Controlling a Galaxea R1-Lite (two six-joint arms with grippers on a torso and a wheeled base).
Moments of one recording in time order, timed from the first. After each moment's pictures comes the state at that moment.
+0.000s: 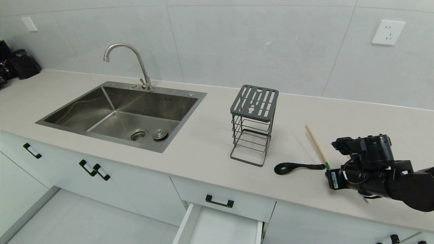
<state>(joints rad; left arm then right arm) 0.00 0.00 0.00 0.00 0.02 -0.03 0.22 1.85 -0.65 -0.55 -0.10 0.02</state>
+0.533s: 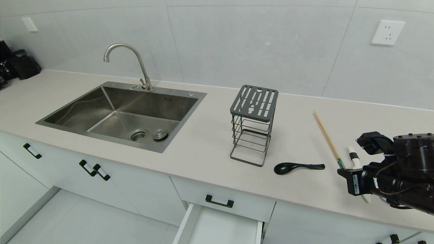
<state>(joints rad) 0.00 0.00 0.00 0.00 0.02 -0.03 0.27 1.57 -0.49 -0.56 -0.07 0.02</state>
